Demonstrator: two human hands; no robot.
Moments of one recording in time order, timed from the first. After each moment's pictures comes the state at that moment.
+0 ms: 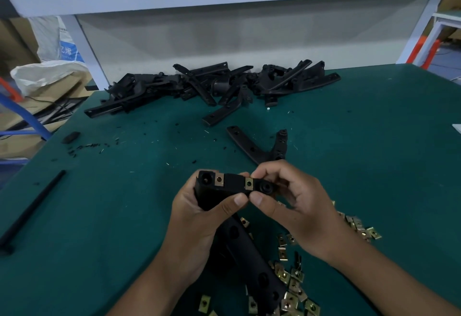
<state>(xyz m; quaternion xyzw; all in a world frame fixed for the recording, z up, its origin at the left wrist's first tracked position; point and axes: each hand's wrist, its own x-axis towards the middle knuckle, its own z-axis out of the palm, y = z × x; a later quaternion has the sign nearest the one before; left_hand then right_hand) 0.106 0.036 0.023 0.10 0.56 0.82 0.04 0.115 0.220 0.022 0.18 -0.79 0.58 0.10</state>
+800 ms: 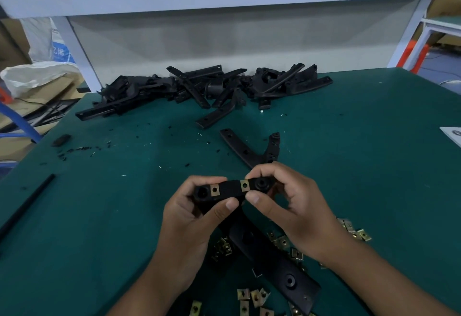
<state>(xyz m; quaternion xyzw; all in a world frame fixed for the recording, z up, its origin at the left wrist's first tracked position) 0.105 0.036 0.016 0.09 0.59 0.80 0.01 0.114 0.226 0.025 0.16 -0.81 0.55 0.11</state>
